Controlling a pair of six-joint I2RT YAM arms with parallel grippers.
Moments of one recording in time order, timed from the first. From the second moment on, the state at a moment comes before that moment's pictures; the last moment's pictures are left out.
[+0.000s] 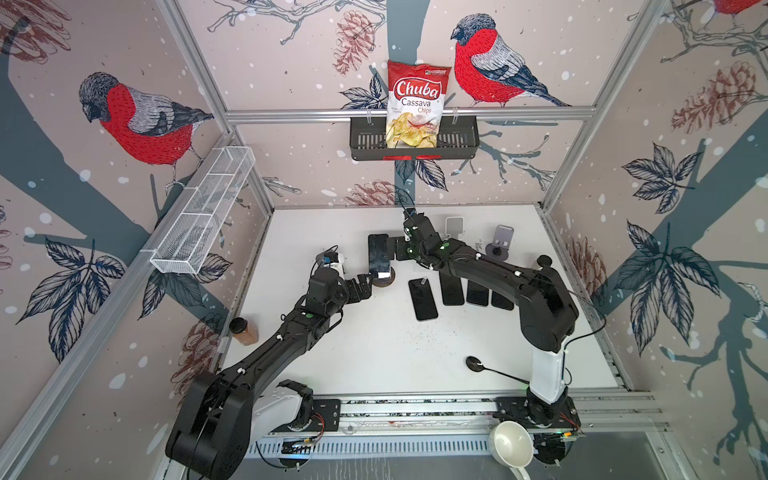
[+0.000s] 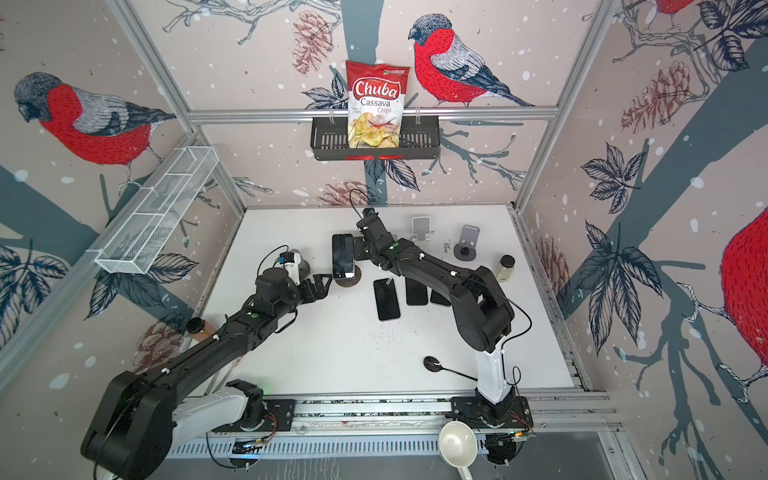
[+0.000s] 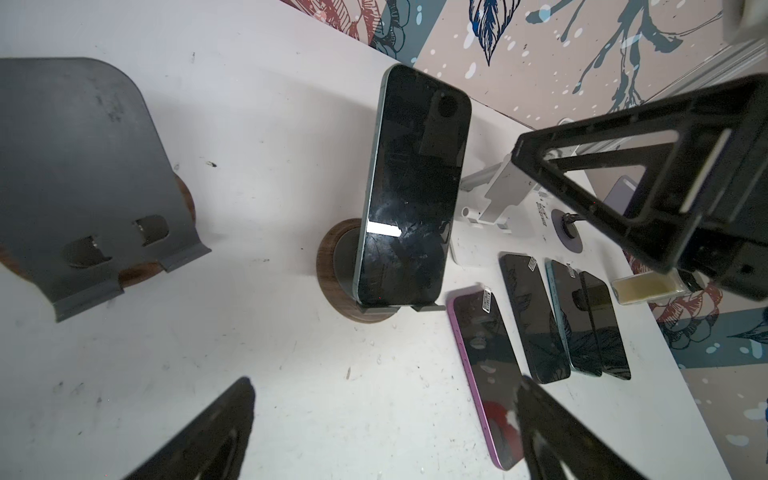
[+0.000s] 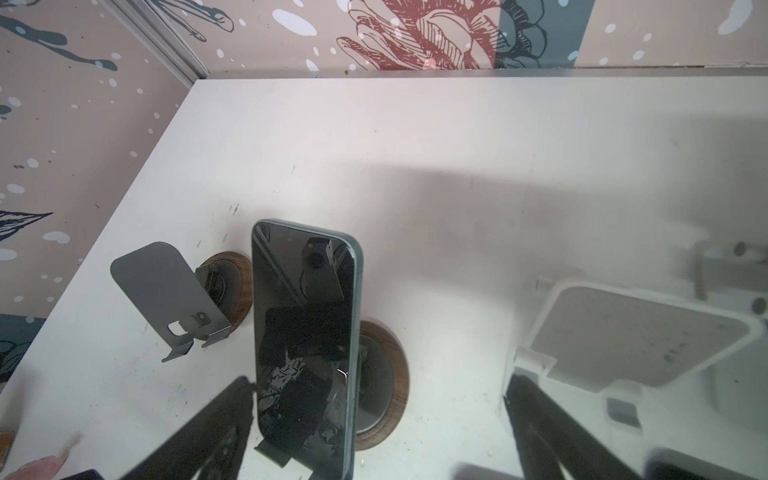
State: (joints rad) left arm -0.36 1.12 0.50 0.11 0.12 -0.54; right arm 0.79 1.96 1.55 -0.26 0.12 0.39
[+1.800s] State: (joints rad) left arm -0.36 1.00 0.40 0.17 0.02 -0.52; right arm 0.92 2.22 1.75 -0.37 0.24 0.47
